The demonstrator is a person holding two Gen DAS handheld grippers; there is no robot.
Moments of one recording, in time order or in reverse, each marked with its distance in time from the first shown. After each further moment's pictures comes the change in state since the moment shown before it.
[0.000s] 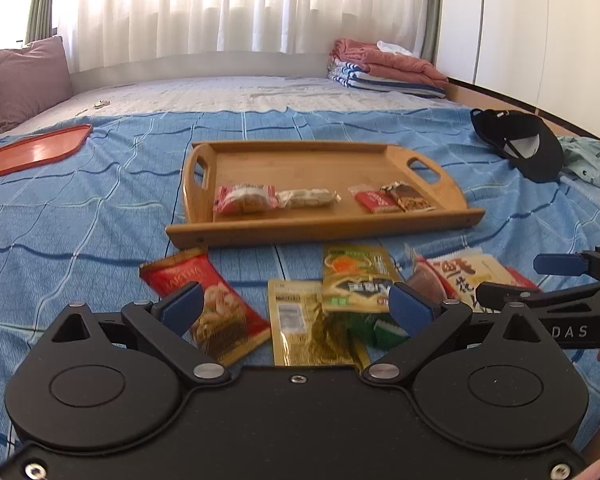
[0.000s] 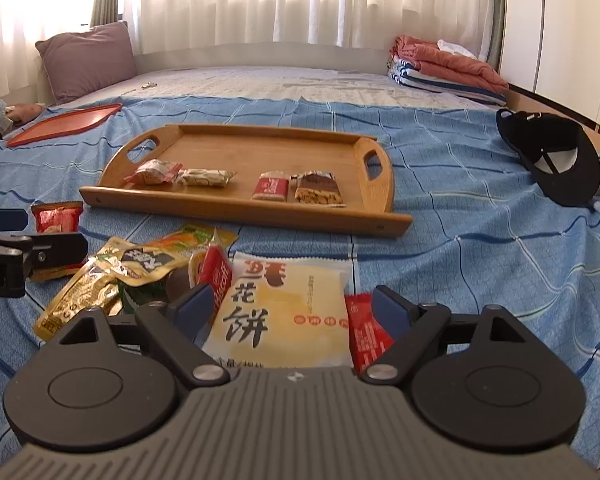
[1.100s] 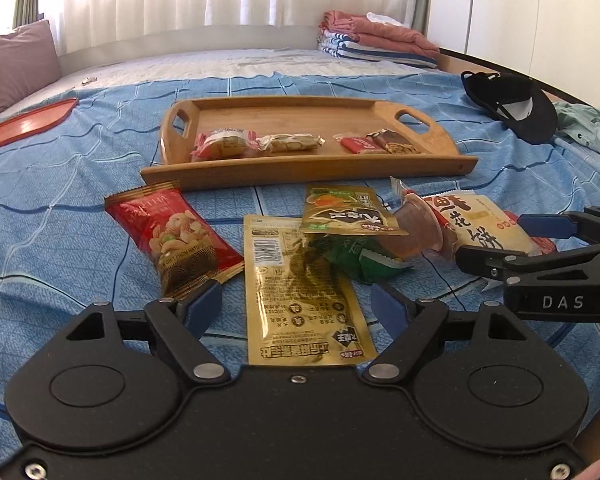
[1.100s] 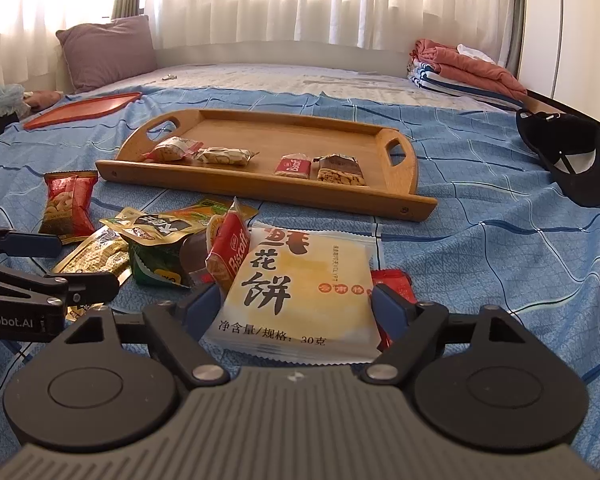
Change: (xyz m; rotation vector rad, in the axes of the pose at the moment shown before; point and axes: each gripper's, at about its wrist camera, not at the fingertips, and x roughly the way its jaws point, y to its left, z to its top) left arm 0.017 -0.014 -0.038 0.020 0.069 -0.022; right arm 0.008 0.008 -0.021 -0.049 -0.015 0.044
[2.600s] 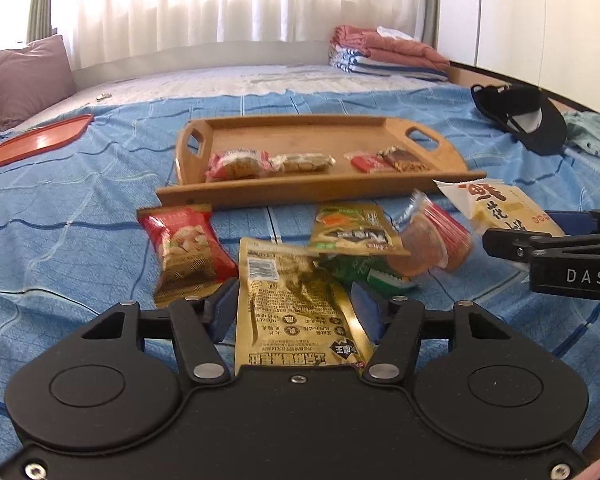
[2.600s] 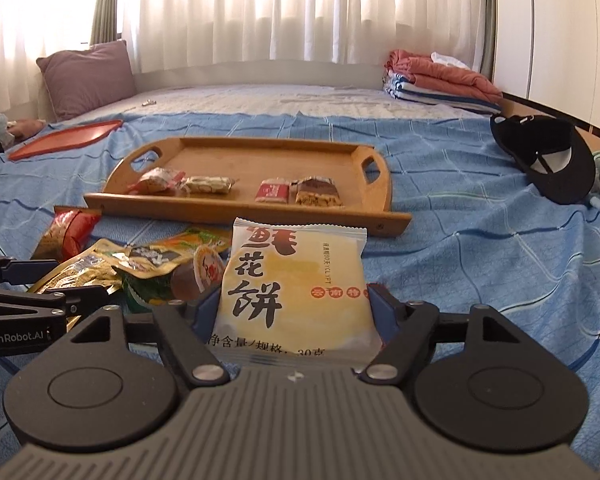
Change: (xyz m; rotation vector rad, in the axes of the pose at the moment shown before) left arm -0.013 -0.002 0.004 -0.001 -0.058 0.050; right arm -0.018 -0.006 0.010 0.064 -0.061 -0.049
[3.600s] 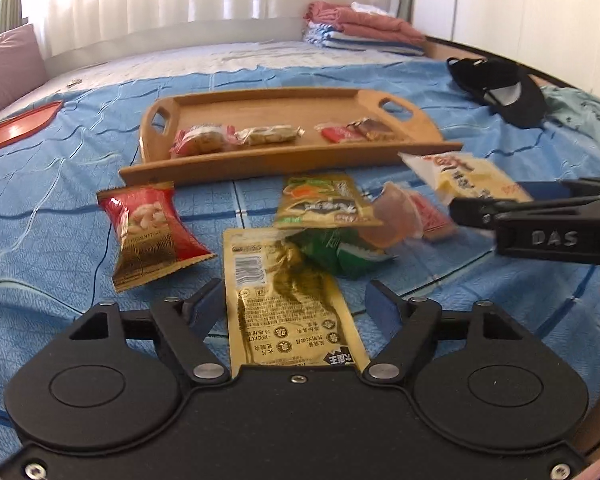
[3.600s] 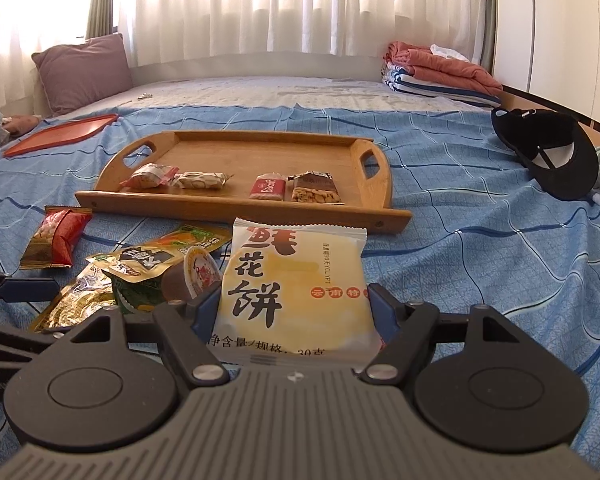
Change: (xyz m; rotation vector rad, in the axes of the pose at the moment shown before) left arm 0.016 -0.012 -0.009 0.039 0.082 -0.054; right arm 0.014 -0.002 0.002 0.007 0.033 -0.004
